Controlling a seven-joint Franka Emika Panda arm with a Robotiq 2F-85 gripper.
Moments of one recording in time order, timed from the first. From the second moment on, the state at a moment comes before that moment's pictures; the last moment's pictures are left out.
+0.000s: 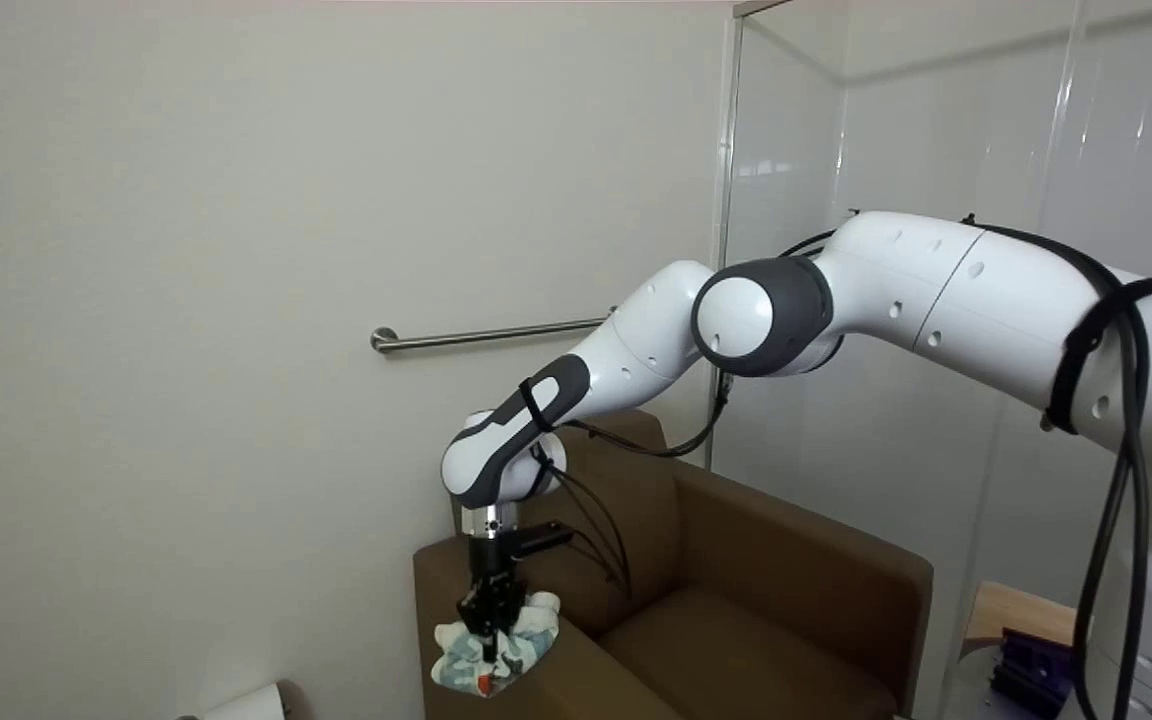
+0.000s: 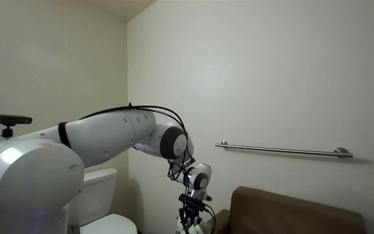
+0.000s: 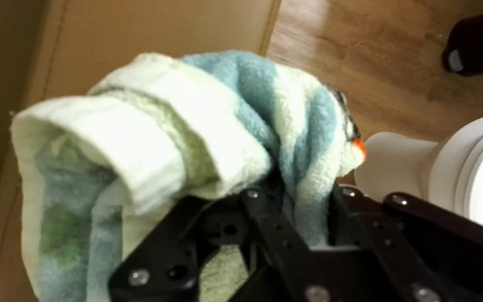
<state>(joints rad) -0.03 1.24 0.19 -1.18 0.09 2.14 -0.17</state>
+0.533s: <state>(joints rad) -0.10 1.04 0.17 -1.51 0.18 2.14 -0.15</state>
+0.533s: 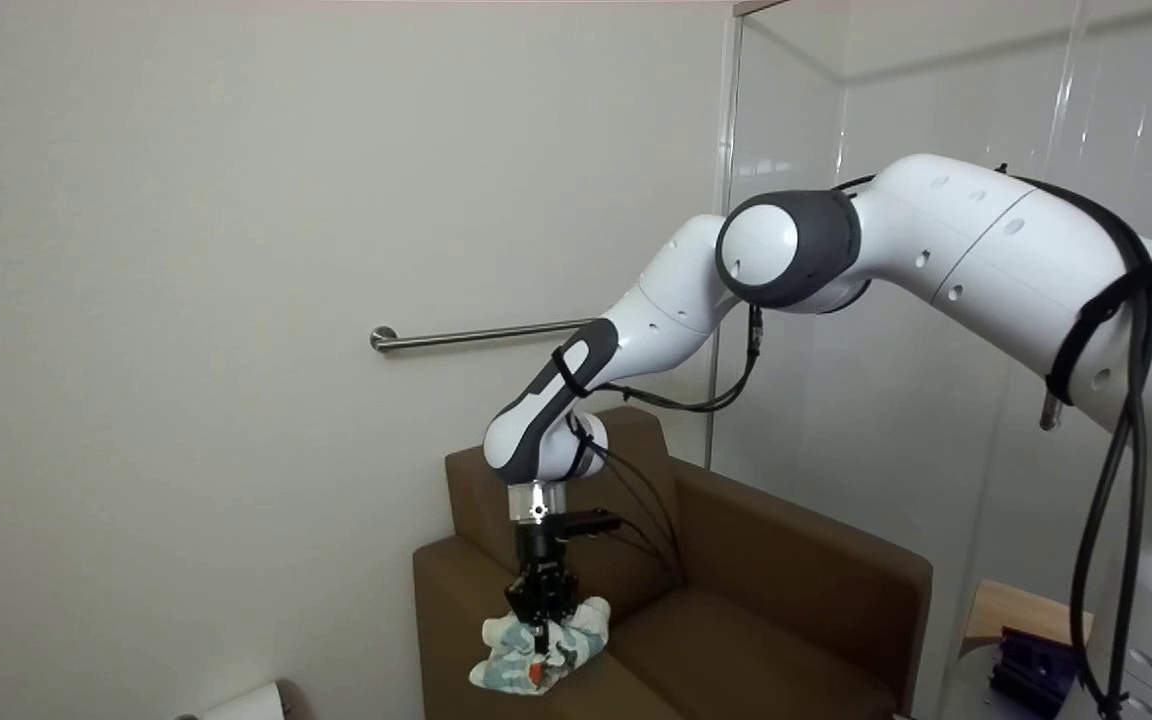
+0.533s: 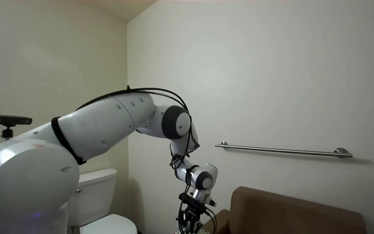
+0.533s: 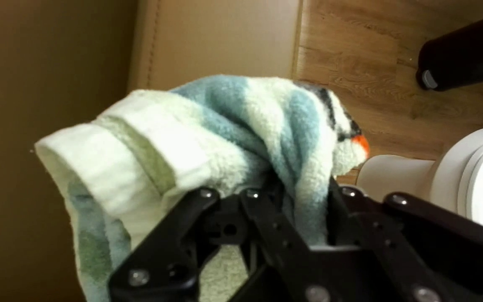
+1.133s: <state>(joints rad) -0.13 0.85 0.17 -1.94 0.36 2.13 -0.15</state>
